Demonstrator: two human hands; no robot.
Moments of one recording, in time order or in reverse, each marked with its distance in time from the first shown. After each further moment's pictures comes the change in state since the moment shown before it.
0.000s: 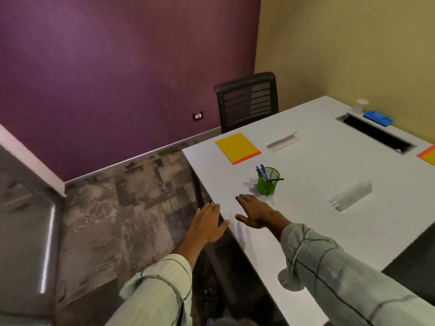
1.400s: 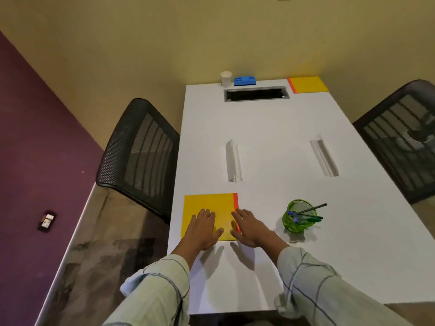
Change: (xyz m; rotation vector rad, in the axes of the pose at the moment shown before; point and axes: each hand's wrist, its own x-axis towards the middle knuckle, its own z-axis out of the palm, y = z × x) left_hand 0.549 -0.092 -0.111 0.494 -0.373 0.977; right_hand 0.345 0.089 -0.050 0.603 0.211 1.031
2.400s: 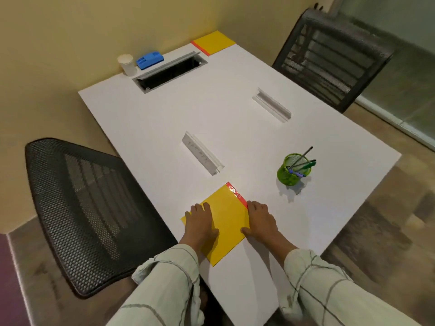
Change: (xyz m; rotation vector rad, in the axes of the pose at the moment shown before) left_hand 0.126 -0.096 -0.008 0.283 -0.176 0.431; right_hand 0.046 -0.074 0.048 0.337 0.186 0.863
